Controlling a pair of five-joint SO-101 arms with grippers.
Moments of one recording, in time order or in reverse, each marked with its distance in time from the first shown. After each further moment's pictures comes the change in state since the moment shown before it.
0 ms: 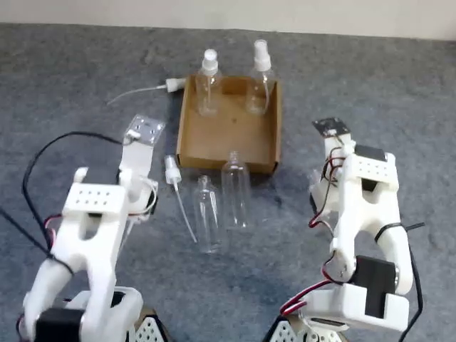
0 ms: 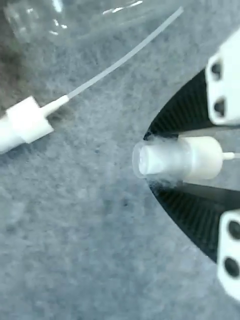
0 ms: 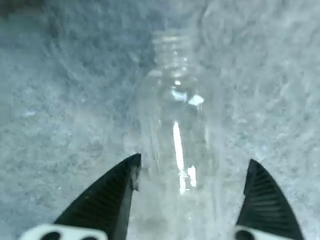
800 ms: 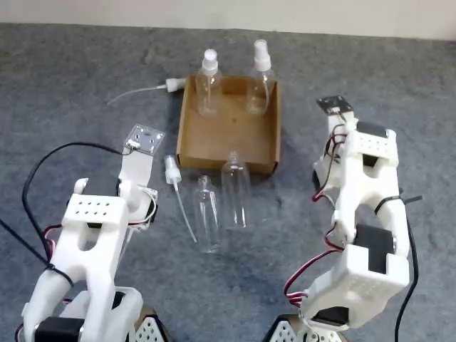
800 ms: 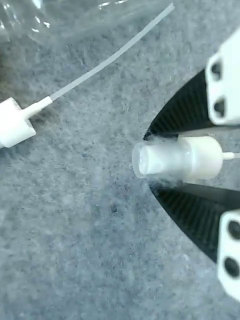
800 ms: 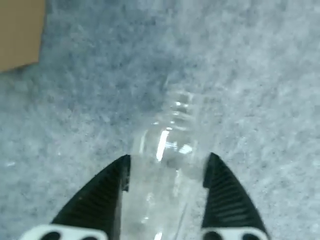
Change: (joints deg) left arm 0.0 -3.8 5.1 -1.1 0.2; right arm 0.4 14.5 -17.4 0.1 -0.2
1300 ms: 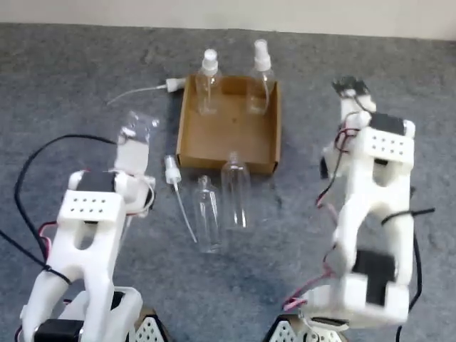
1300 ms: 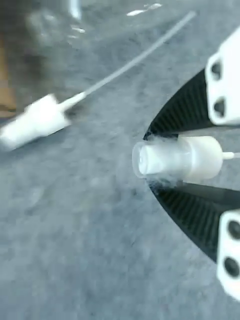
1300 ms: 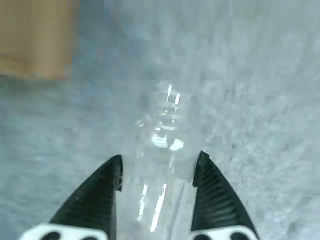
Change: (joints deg) left arm -0.6 -0.8 -5.5 0.1 1.2; right arm -2.5 -16.3 -4.8 8.9 -4.0
